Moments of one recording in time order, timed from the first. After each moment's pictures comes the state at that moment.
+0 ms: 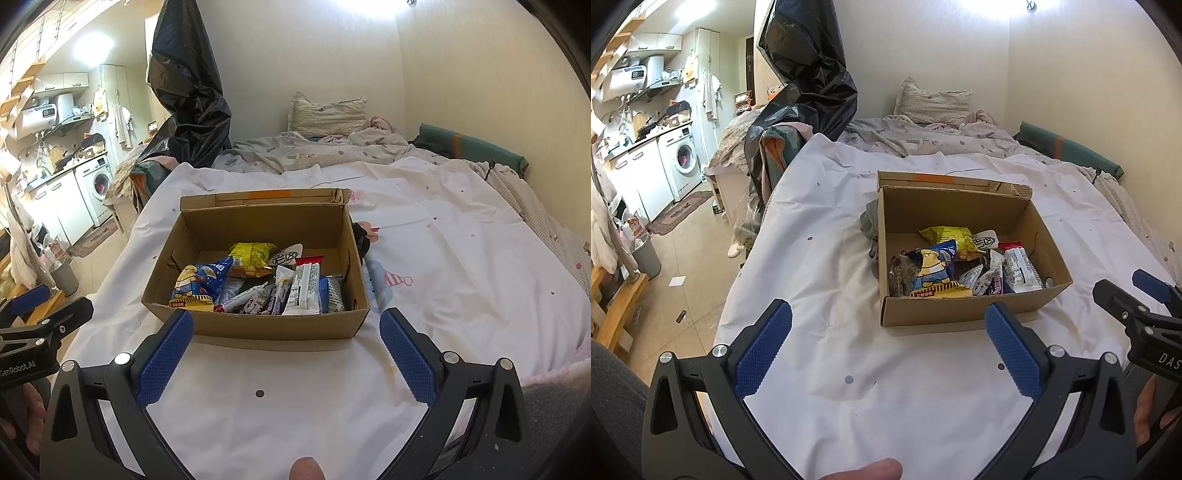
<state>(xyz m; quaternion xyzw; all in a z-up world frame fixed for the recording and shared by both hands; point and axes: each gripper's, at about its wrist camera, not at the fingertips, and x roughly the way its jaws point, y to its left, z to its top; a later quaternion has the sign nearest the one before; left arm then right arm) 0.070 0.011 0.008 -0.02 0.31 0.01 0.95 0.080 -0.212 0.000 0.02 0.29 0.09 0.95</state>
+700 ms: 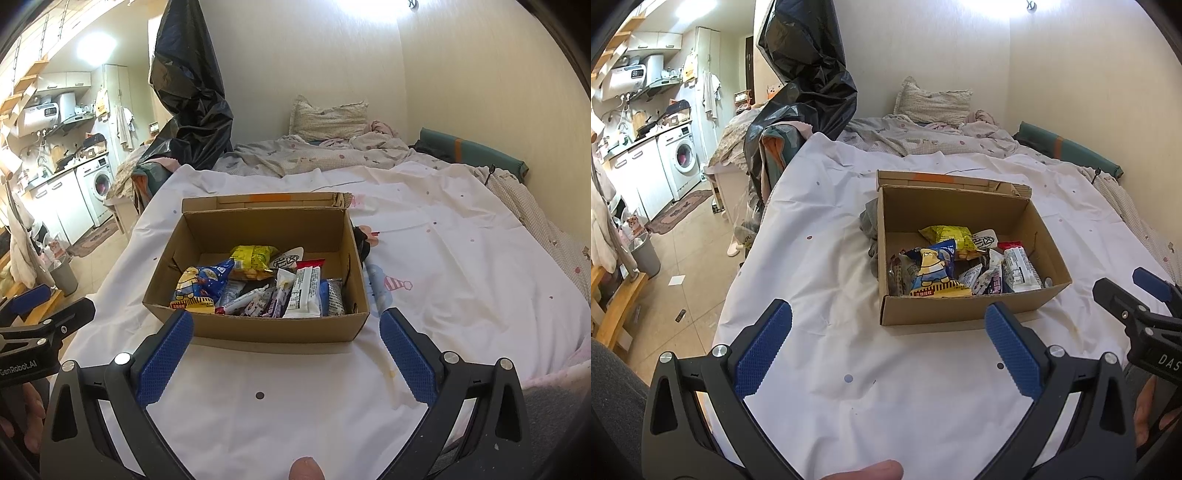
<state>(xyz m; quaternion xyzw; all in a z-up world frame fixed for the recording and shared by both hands) 0.070 0.011 0.008 -0.02 0.31 0.01 0.95 0.080 -0.211 0.002 0.02 0.28 0.09 0.96</state>
